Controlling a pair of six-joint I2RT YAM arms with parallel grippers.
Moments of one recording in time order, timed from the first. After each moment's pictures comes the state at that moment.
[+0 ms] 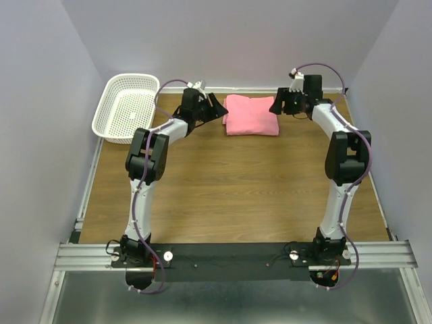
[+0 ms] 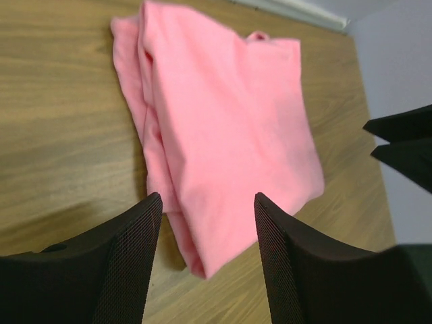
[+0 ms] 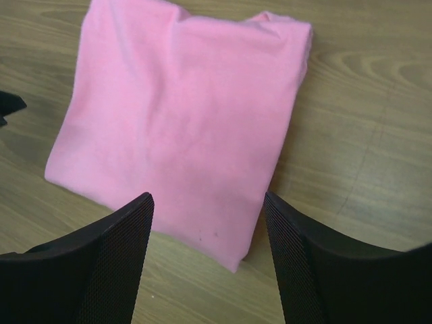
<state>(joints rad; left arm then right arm) -0.31 2.28 1.66 0.28 0.38 -0.70 0.05 2.13 1.74 -0.26 -0.45 0.03</state>
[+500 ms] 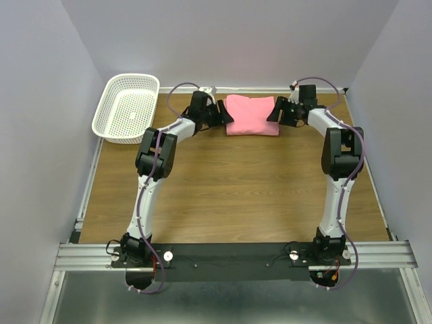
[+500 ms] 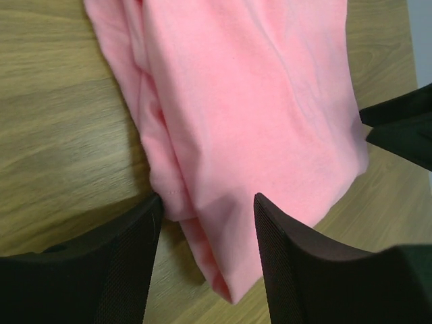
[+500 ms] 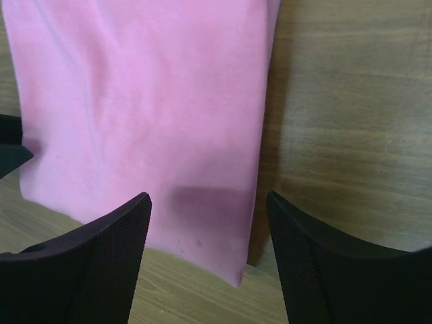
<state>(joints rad) -0.35 2.43 1.82 0.10 0.42 -0.59 0.04 2.23 1.71 -0.26 -0.42 0.25</state>
